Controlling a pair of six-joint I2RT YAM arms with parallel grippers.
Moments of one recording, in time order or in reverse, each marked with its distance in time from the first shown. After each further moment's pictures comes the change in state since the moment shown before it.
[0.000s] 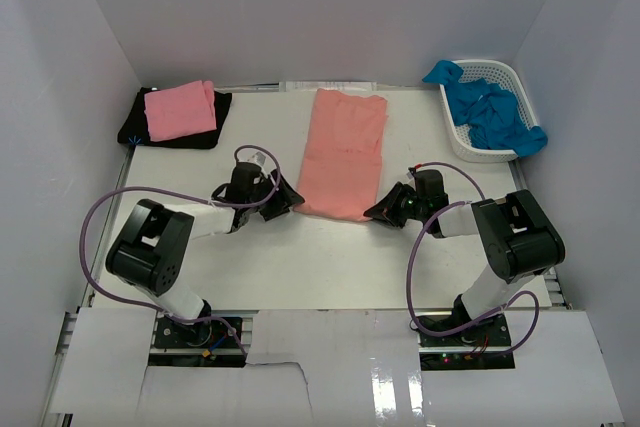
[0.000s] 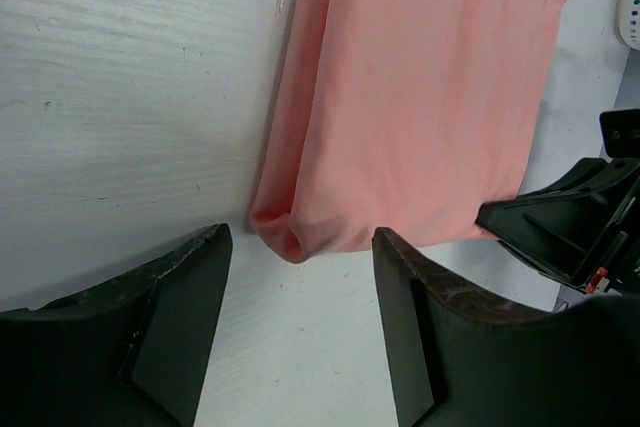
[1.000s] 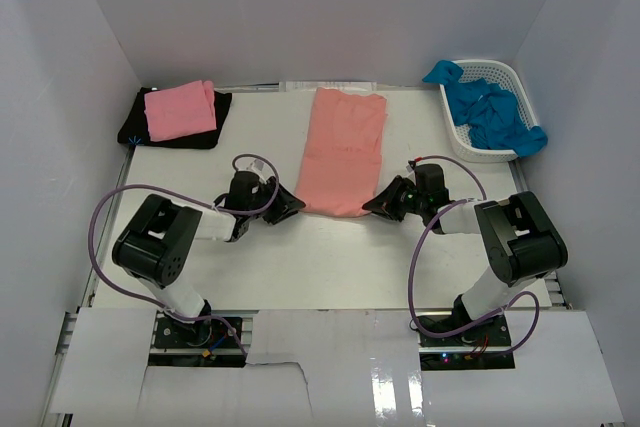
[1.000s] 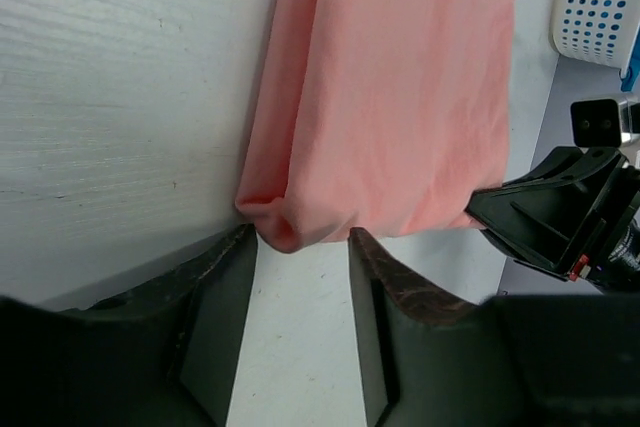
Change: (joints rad) left arm 0.002 0.055 -0.097 0.236 0.067 -0.128; right arm 0.000 -0.023 0.039 -0.014 -0.008 0.007
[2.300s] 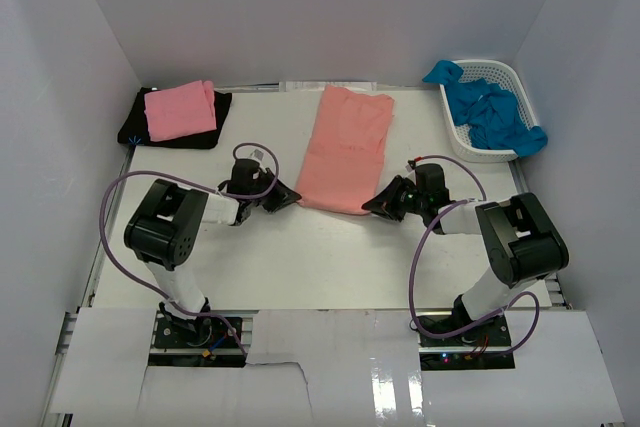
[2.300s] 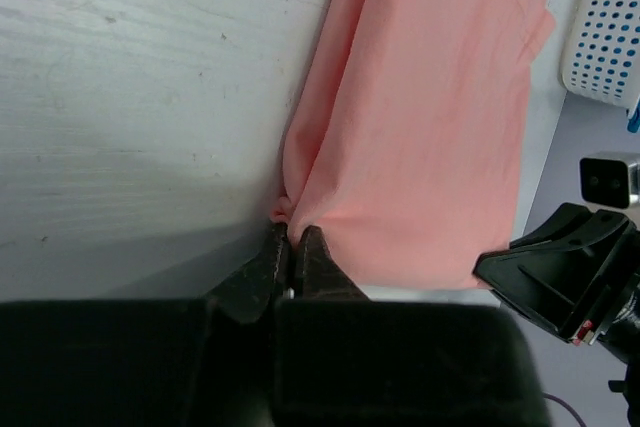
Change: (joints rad) left arm 0.054 0.125 0.135 -0.052 -0.001 0.018; right arm 0.000 -0.007 -0.002 0.000 -0.016 0.001
